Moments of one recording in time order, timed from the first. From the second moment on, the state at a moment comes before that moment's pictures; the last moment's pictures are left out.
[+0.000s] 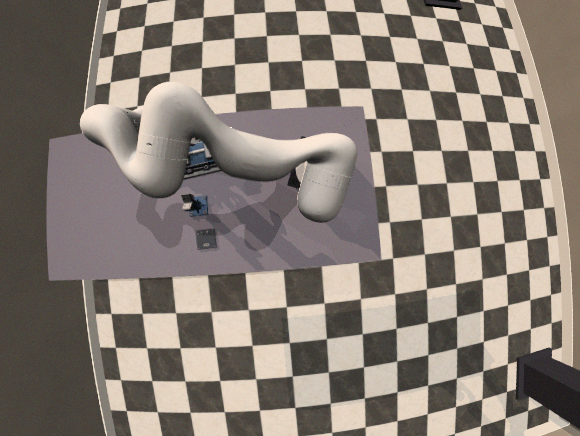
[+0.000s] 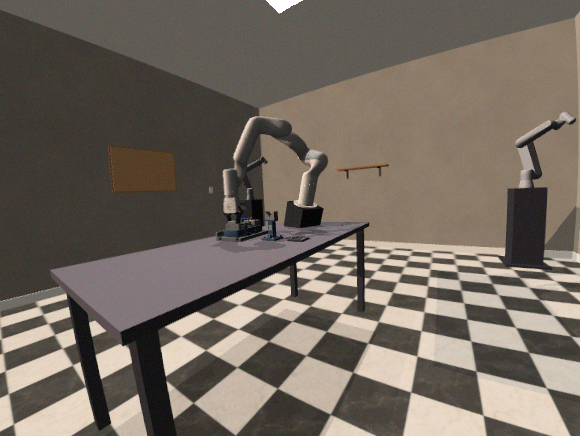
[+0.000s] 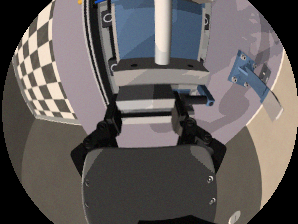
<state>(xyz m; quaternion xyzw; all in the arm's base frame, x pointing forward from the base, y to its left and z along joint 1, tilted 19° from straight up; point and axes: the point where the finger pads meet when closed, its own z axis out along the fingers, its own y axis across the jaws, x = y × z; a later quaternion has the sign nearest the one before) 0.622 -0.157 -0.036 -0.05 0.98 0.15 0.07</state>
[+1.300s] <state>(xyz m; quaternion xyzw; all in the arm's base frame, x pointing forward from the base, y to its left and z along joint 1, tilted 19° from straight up) 0.622 -0.157 -0.036 -0.05 0.98 0.15 0.07</state>
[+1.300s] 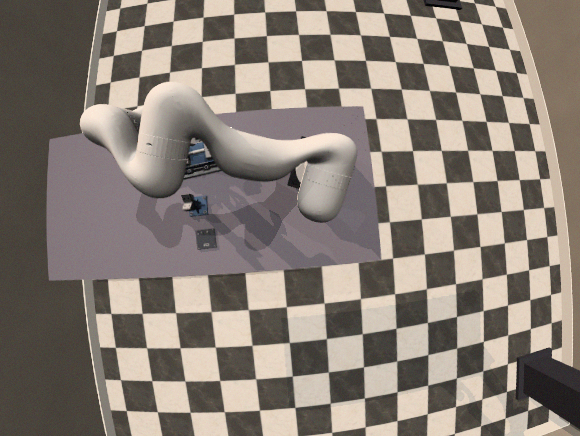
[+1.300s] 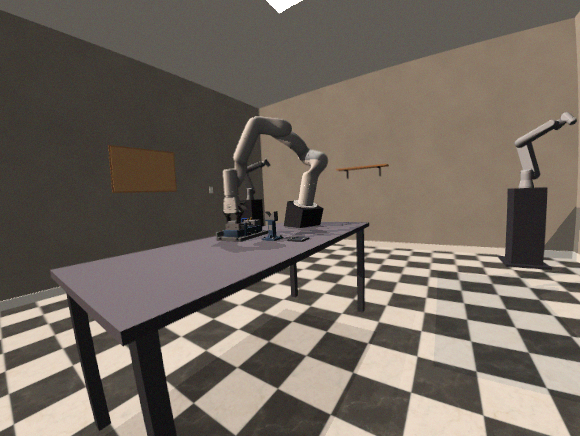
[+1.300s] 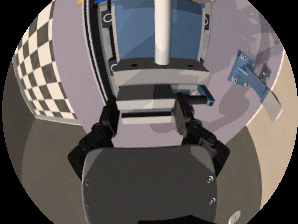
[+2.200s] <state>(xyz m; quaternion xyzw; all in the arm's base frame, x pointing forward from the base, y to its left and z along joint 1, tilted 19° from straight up) 0.619 -0.164 -0.016 -0.05 0.98 0.15 0.07</state>
